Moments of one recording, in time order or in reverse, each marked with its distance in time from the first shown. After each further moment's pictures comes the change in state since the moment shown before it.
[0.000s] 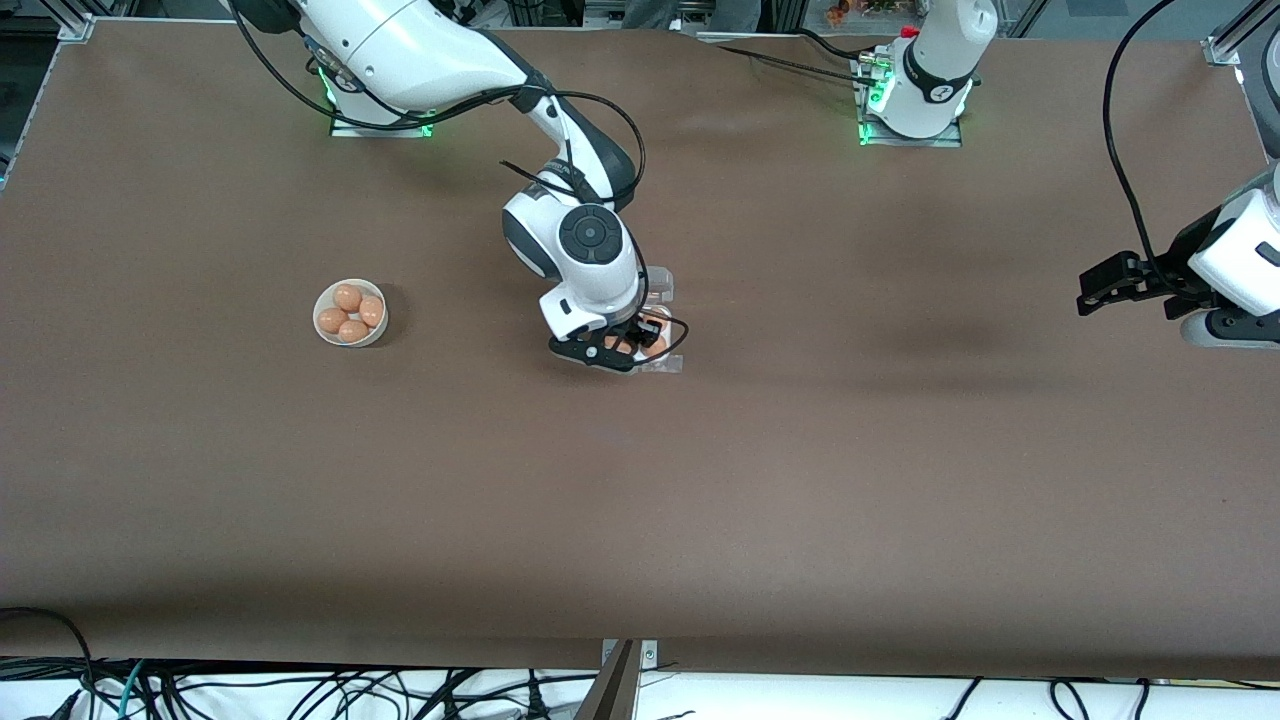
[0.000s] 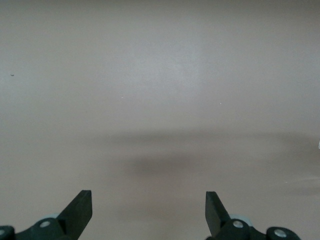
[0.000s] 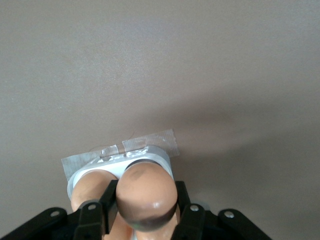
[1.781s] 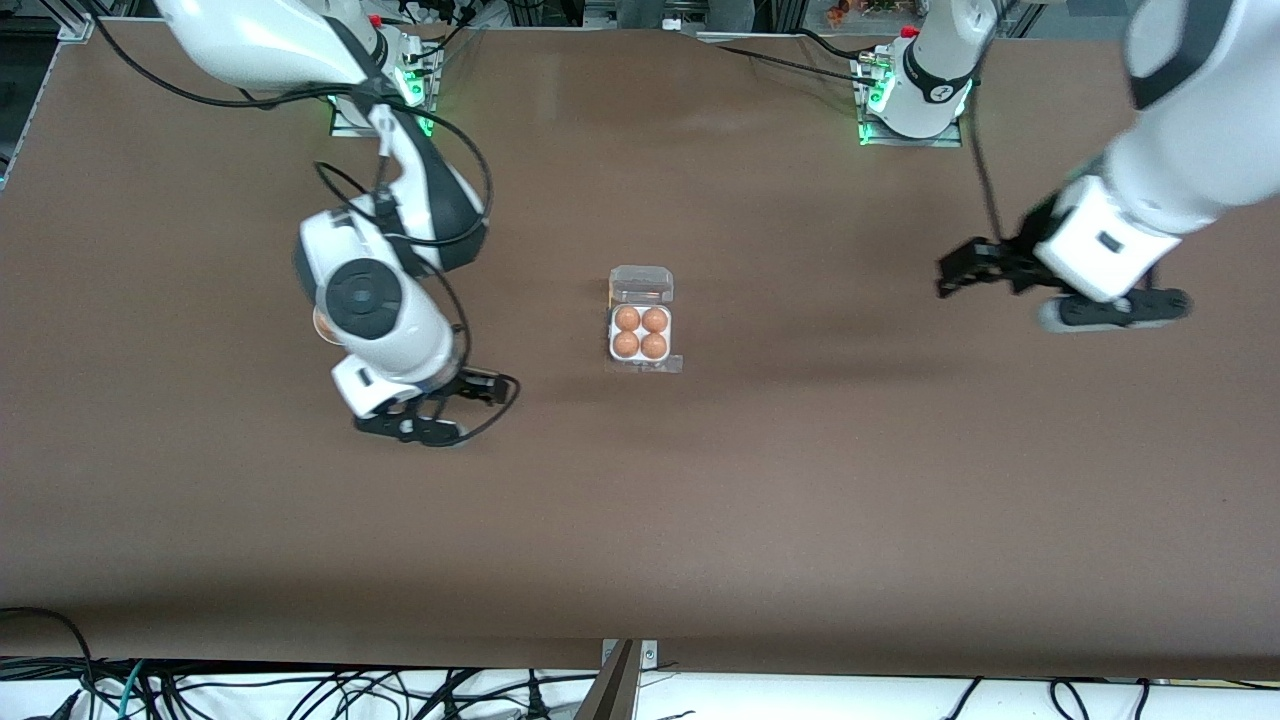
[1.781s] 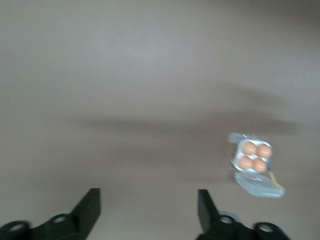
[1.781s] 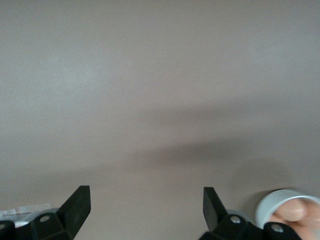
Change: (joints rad) left arm -0.245 0.010 -0.020 0.001 -0.196 -0.029 -0.445; right arm -0.293 -0.196 -0.084 0.080 0.038 -0.321 -0.548
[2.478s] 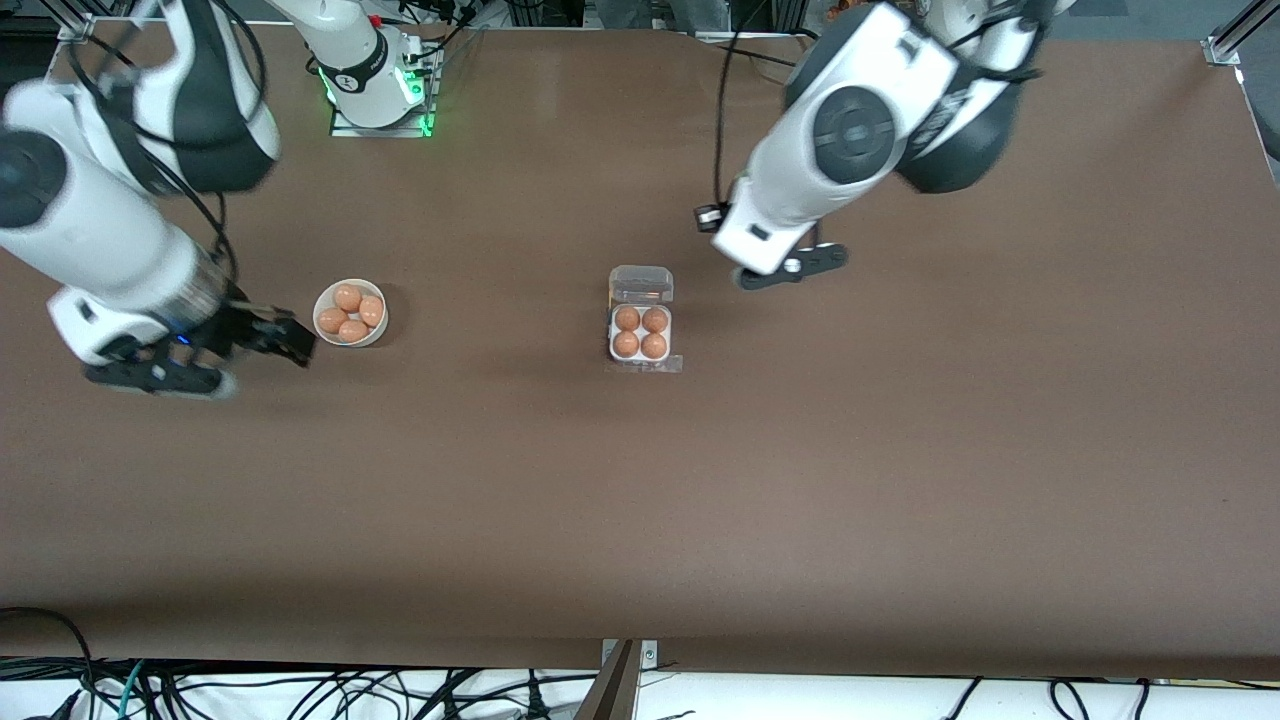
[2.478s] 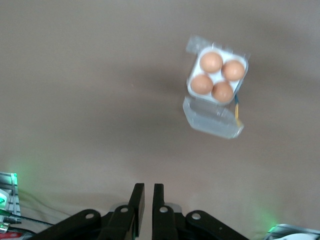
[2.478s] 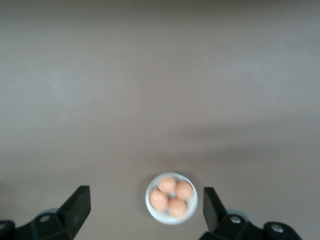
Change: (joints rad) left arm -0.362 0.195 -0.005 0.002 -0.161 -0.002 -0.423; right arm -0.221 -0.389 -0.041 -0.221 0.029 -0.123 -0.278
